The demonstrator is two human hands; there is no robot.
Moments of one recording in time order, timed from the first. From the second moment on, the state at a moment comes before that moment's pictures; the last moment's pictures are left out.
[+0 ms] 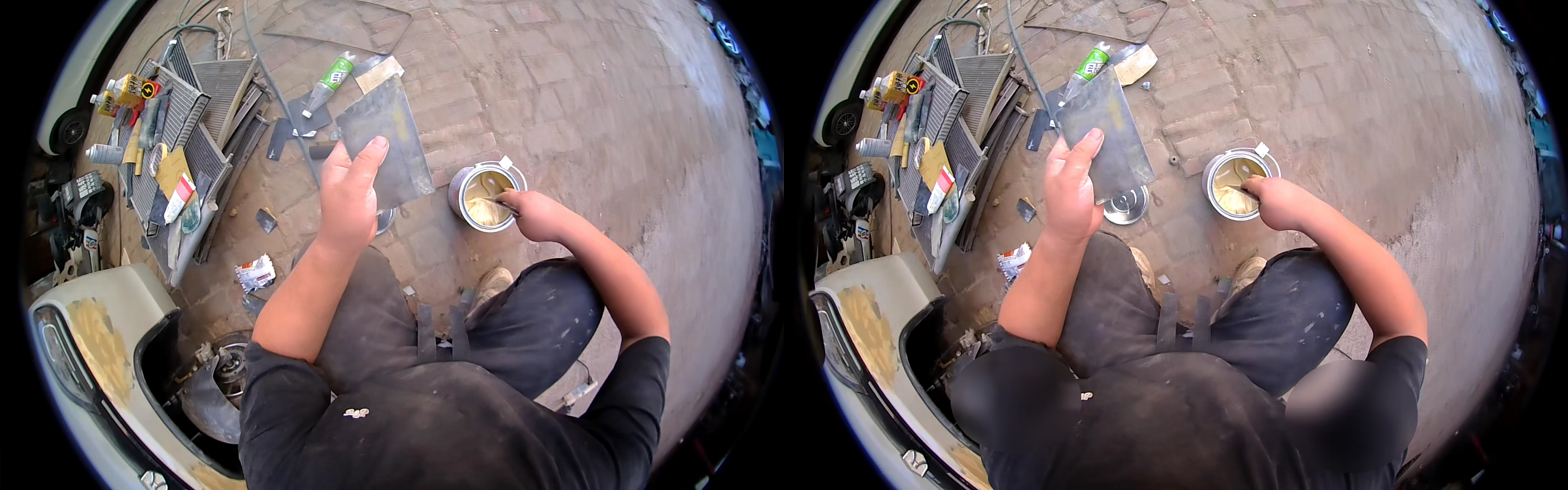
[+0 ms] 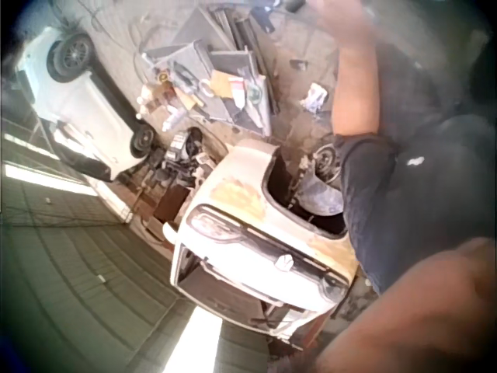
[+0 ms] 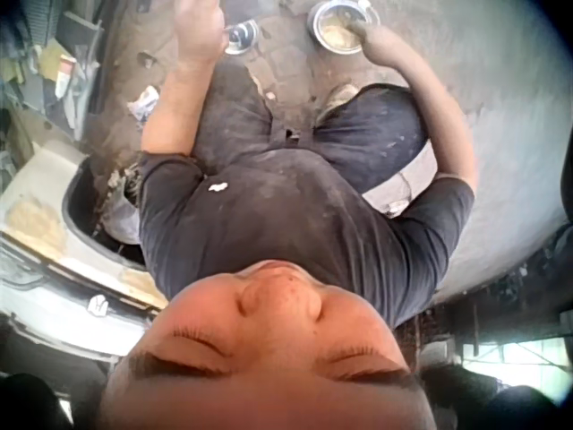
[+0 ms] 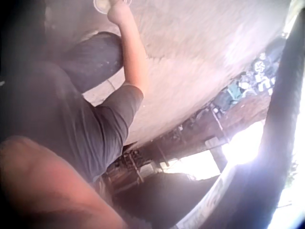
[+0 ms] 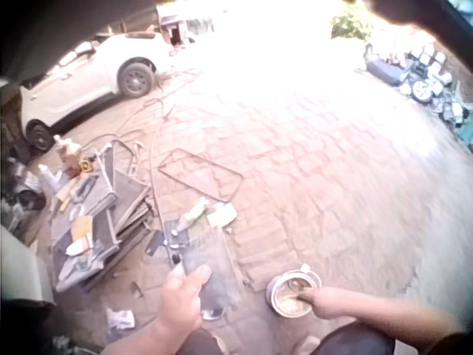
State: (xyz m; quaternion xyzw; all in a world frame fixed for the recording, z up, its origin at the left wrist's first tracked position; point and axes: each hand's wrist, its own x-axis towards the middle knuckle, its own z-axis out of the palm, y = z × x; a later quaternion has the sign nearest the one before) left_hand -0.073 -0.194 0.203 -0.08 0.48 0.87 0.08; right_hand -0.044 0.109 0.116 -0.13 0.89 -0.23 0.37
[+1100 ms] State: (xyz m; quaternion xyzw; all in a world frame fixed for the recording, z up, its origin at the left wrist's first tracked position) left_hand -0.088 -0.196 0.183 -0.05 0.46 0.88 0.12; right_hand -0.090 0.094 0.055 -0.12 0.83 -0.21 0.51
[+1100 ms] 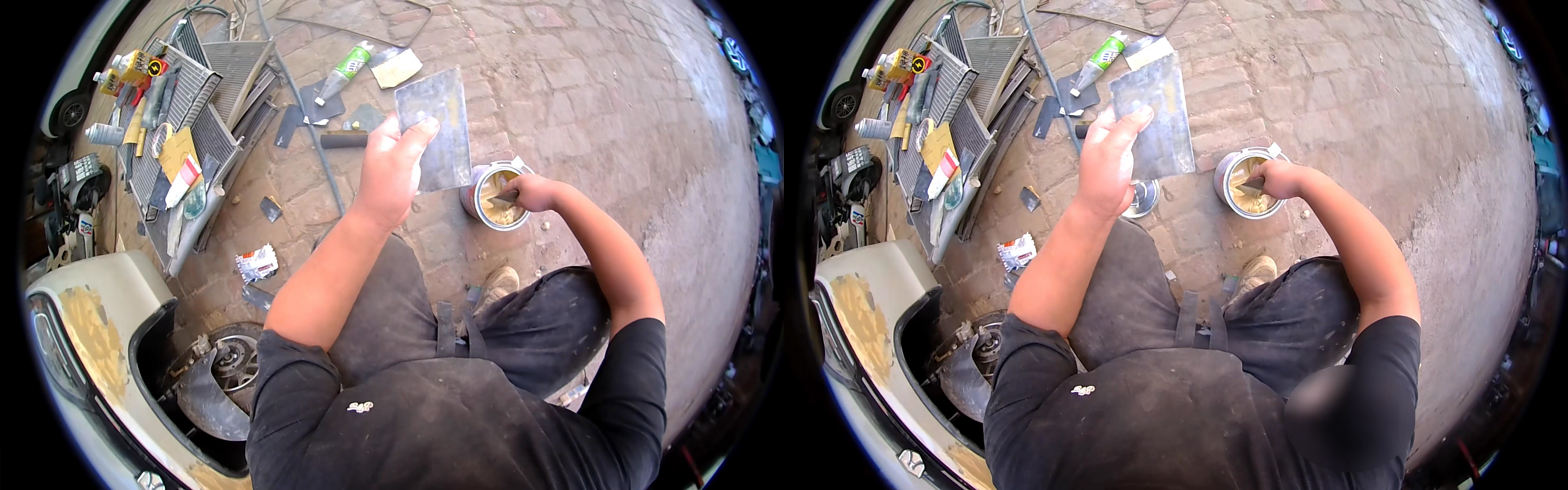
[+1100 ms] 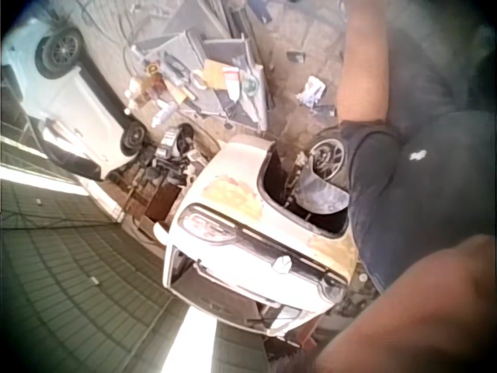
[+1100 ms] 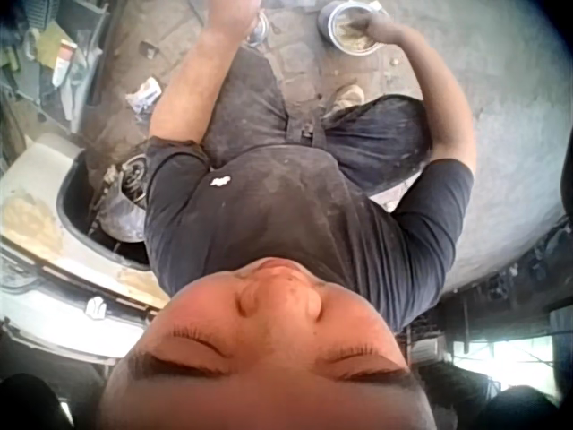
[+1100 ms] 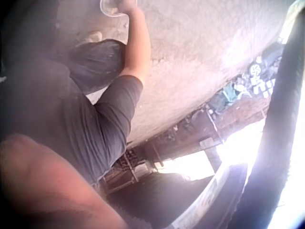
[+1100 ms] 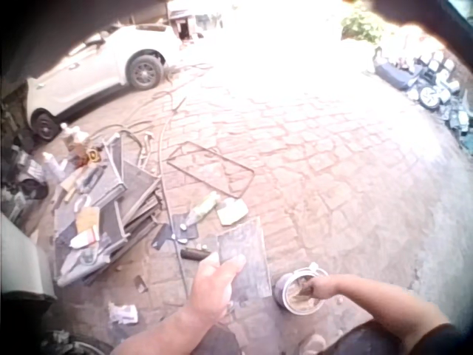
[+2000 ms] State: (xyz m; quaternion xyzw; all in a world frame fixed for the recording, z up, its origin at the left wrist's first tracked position) left_hand -0.075 -0.189 0.191 -0.09 0.47 0.84 0.26; right_hand -0.021 0.095 0.310 -0.21 0.86 -0.46 0.07
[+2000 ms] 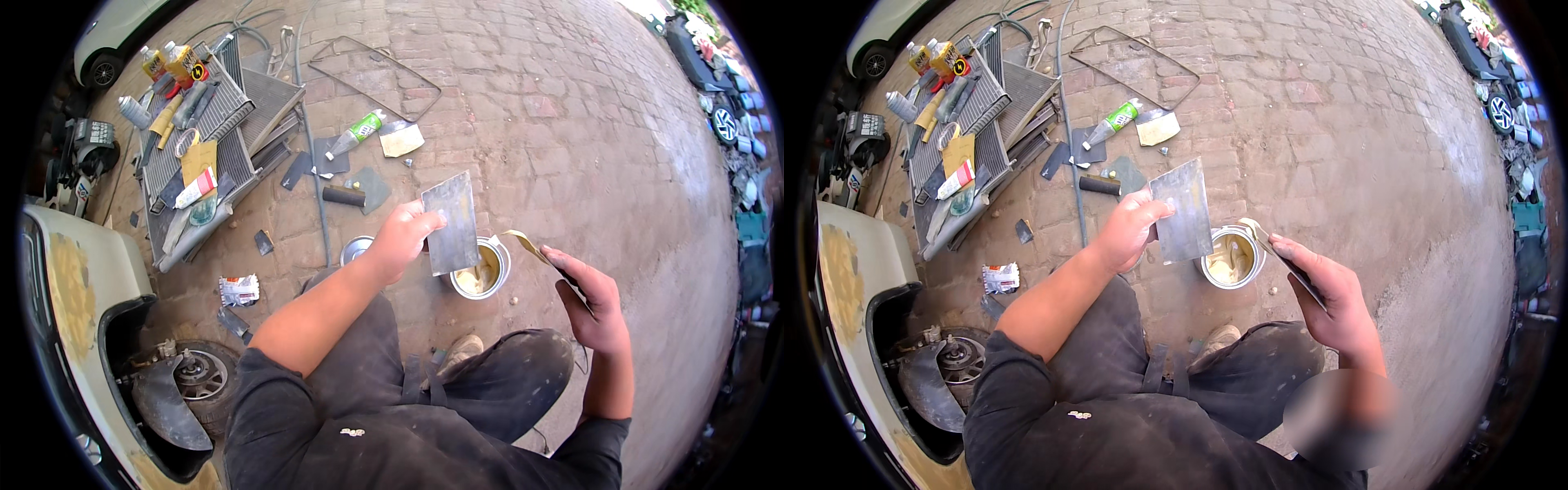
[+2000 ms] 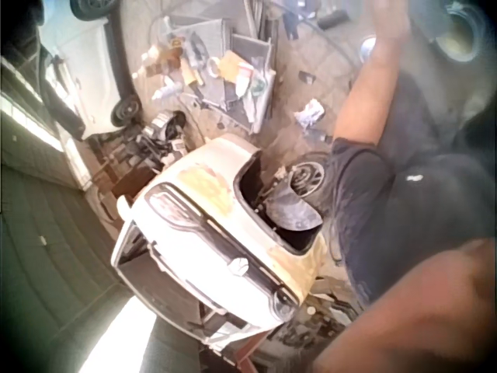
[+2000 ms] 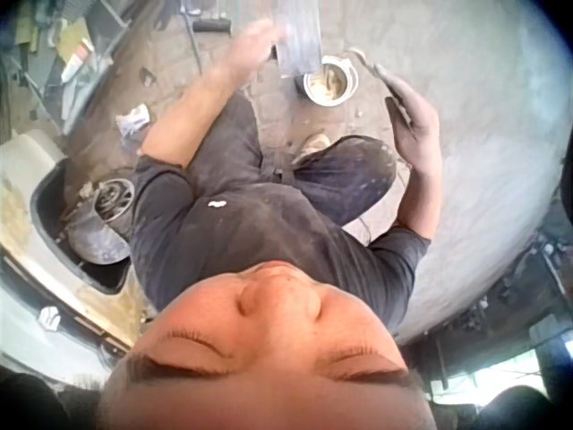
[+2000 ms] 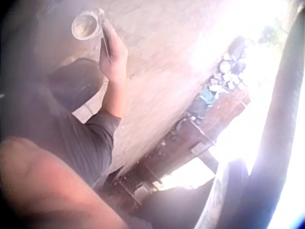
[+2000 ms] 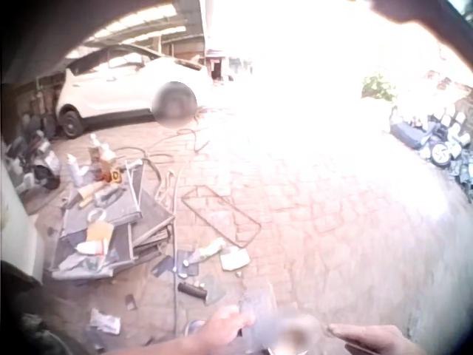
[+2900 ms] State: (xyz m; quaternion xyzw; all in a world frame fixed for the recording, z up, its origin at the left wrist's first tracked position) left_hand -0.032 -0.174 0.234 0.07 0.22 0.92 0.32; right_hand 0.017 0.027 0.263 -0.36 0.85 -0.34 -0.18
